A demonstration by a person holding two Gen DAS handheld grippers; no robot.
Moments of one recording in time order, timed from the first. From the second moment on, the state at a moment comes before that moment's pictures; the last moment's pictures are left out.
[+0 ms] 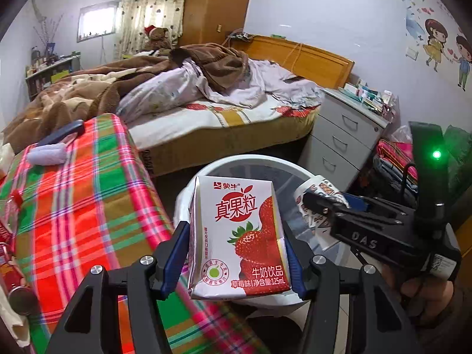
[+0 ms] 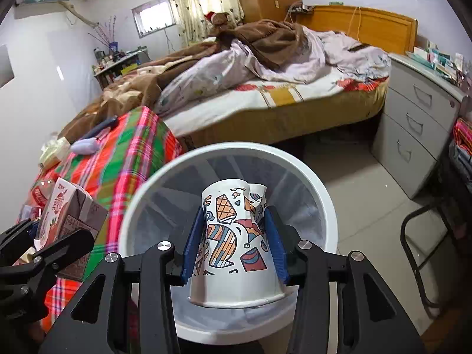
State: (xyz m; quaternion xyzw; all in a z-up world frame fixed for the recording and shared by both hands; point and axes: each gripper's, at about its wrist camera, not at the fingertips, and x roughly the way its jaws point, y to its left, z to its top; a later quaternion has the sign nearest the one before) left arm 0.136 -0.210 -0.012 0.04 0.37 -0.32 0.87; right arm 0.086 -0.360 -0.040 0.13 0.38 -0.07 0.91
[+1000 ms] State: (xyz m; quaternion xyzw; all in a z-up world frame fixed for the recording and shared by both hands) left arm 0.122 -0.190 -0.003 0.03 0.36 -0.31 0.88; right arm 0.075 -0.354 -0.029 0.12 0.36 -0.07 0.92
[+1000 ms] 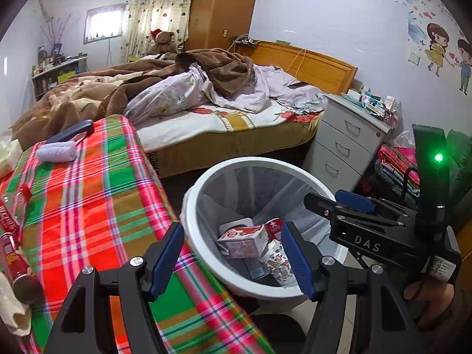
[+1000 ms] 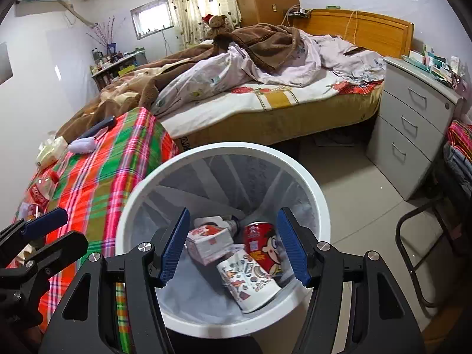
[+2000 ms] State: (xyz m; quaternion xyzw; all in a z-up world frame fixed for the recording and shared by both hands) left arm 0.077 -0.044 0.029 -0.01 0.30 -0.19 0.93; right arm 0.072 -0.246 0.001 0.09 0.32 0.03 0.94
